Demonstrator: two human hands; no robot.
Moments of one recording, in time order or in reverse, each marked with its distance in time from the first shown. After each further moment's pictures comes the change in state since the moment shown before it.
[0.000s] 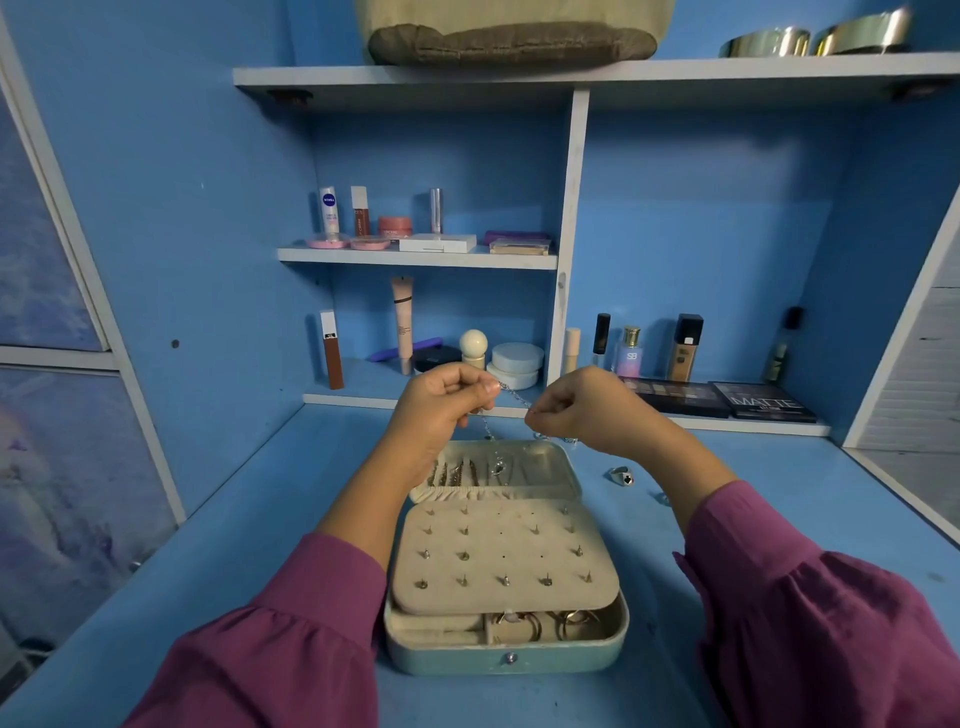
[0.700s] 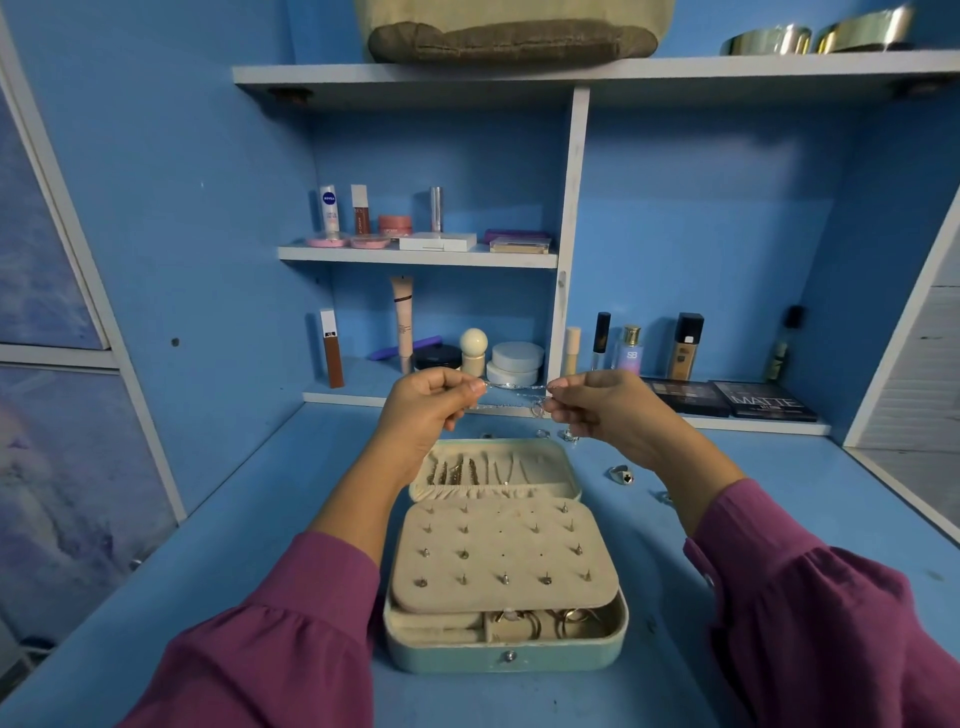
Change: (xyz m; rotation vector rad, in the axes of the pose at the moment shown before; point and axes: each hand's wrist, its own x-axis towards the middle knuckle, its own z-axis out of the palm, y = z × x) left_hand 0.004 -0.007 -0.009 -0.021 0.094 -0.090; right_hand 0.001 0.019 -0.005 0.832 0.016 0.311
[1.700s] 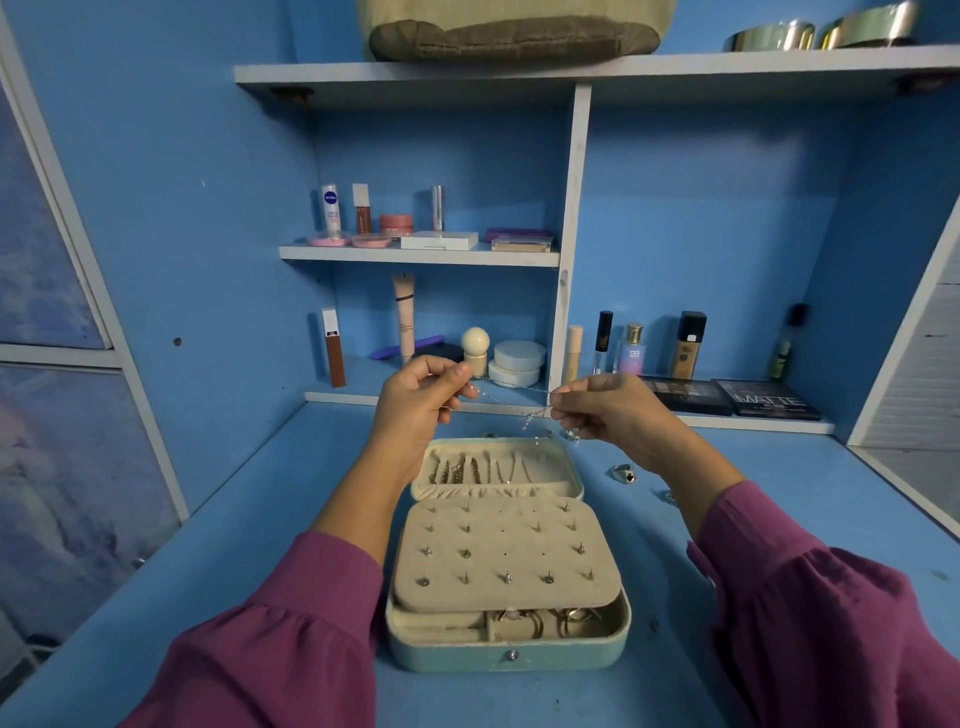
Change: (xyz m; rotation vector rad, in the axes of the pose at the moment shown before) left_hand 0.001 -0.001 -0.003 -0.135 0.080 0.034; right_hand 0.004 0.008 -0.004 -0.081 0.018 -0.034
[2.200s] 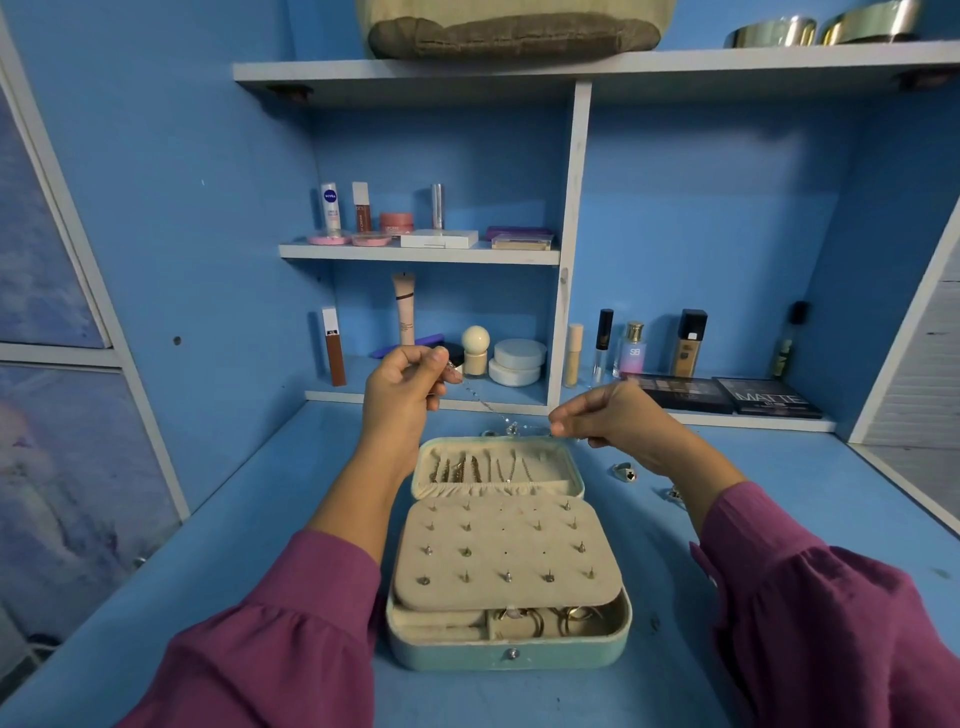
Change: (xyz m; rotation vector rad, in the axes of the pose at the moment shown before) left_hand 0.002 0.005 -0.003 -0.056 0.125 0.053; right_hand 0.001 0.008 -0.003 -0.292 -0.034 -0.015
